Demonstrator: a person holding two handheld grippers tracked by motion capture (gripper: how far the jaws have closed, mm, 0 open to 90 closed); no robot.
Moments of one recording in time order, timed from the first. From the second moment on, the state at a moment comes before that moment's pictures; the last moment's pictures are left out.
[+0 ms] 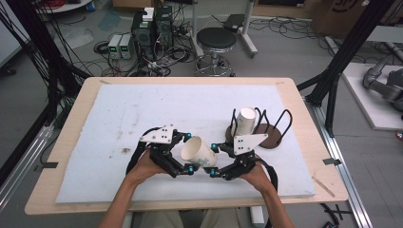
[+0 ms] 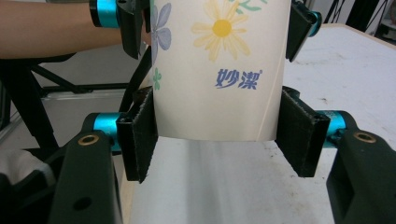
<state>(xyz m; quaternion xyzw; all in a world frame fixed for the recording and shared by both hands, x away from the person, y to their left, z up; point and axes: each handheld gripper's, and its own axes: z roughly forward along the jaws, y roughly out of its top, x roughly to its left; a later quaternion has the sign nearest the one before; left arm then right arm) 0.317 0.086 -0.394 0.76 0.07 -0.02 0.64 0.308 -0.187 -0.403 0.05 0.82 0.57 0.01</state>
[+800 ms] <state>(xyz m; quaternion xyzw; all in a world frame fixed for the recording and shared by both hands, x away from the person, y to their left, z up) 0.316 0.082 -0.388 0.76 0.02 -0.03 0.65 0.307 -0.183 -0.405 0.03 0.83 0.56 0.01</state>
